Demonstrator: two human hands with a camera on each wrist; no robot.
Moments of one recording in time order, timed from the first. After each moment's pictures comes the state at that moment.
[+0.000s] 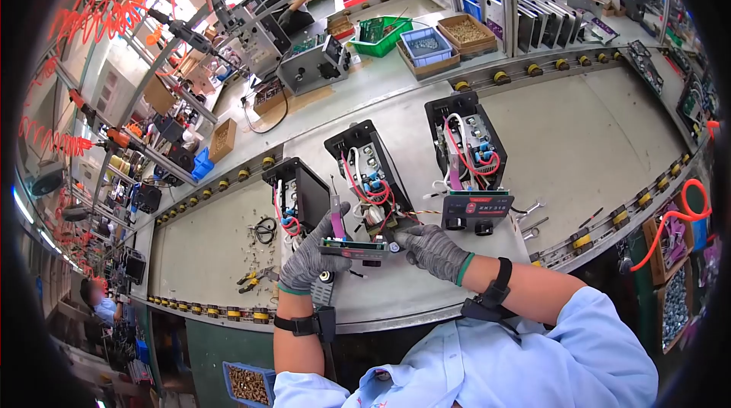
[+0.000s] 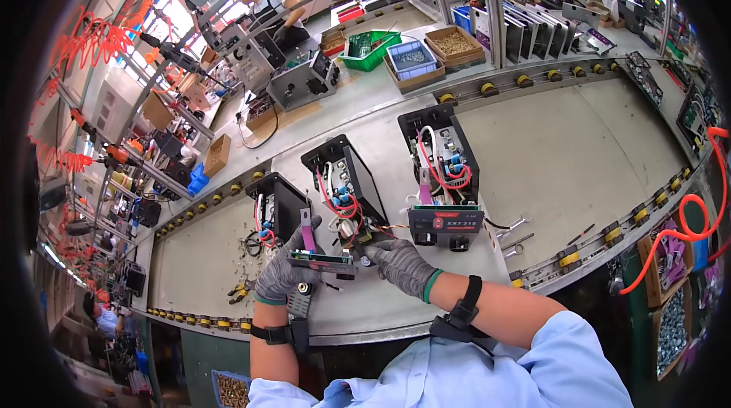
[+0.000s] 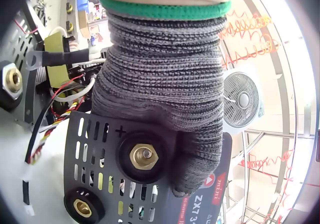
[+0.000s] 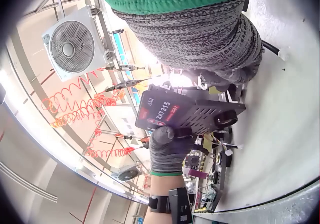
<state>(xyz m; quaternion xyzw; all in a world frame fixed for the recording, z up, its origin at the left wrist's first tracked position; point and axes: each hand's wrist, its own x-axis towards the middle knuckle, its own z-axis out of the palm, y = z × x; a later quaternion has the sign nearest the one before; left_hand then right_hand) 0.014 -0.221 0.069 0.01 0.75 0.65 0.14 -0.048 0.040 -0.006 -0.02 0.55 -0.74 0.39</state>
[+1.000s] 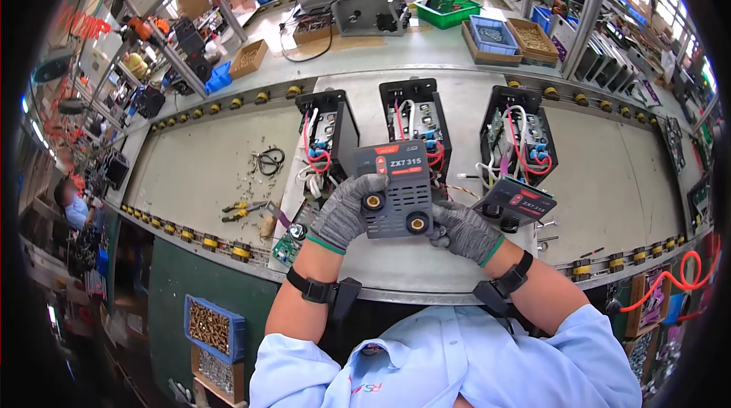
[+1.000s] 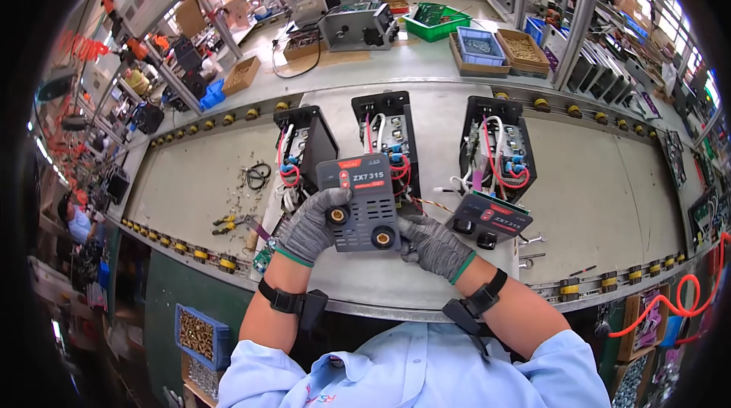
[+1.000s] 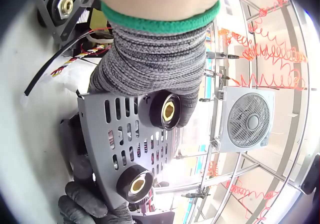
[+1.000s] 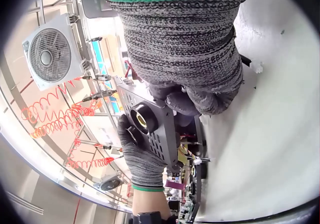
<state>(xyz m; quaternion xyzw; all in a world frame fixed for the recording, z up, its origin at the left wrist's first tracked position) 0.008 -0.192 0.043 -0.13 0.44 0.89 0.08 -0.066 0.045 -0.024 -0.07 0.45 -0.72 0.52</state>
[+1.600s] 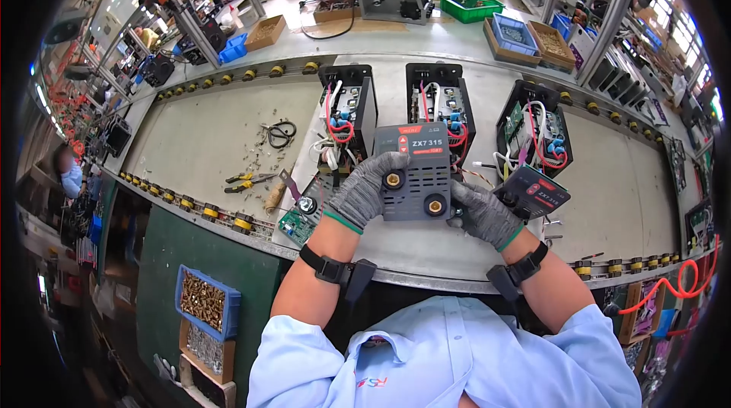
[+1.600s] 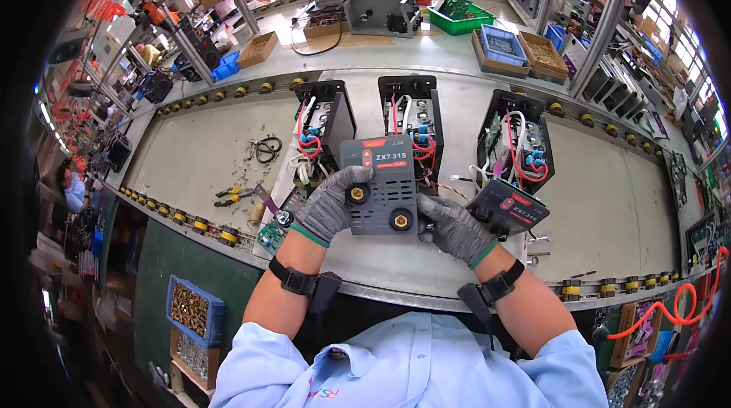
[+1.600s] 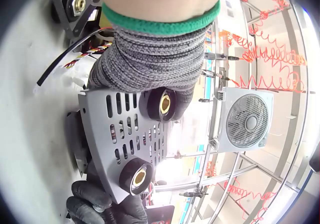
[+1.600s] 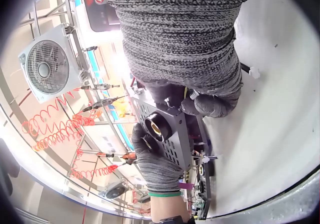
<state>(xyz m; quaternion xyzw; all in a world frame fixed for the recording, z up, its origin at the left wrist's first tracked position) 0.017 -0.186 0.043 -0.13 0.40 0.90 0.08 -0.067 0.049 -0.006 -0.09 0.43 -0.74 0.51</state>
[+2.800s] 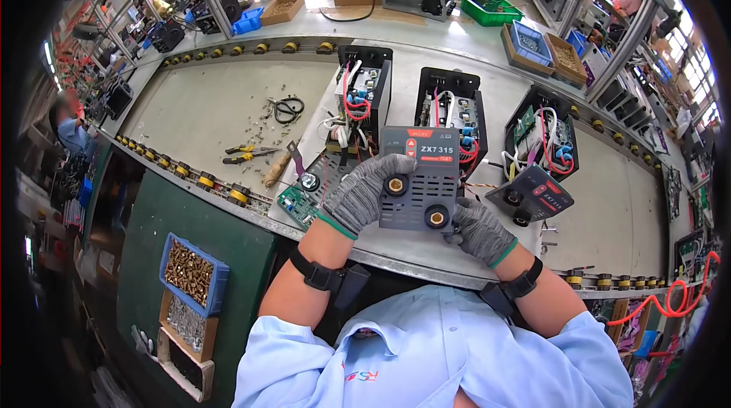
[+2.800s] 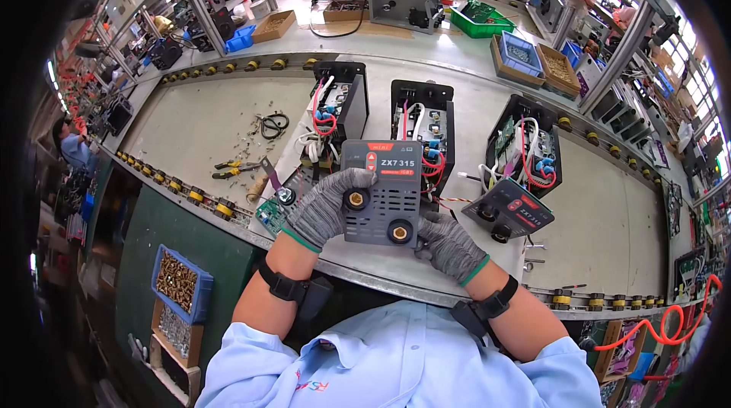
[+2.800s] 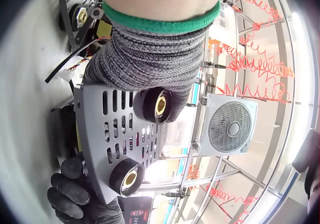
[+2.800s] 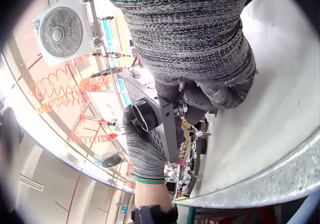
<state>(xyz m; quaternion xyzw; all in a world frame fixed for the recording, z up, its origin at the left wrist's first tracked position) 0.057 -0.183 0.041 -0.14 0.39 0.90 0.07 -0.036 0.052 -0.021 -0.05 0.49 -0.68 0.54</state>
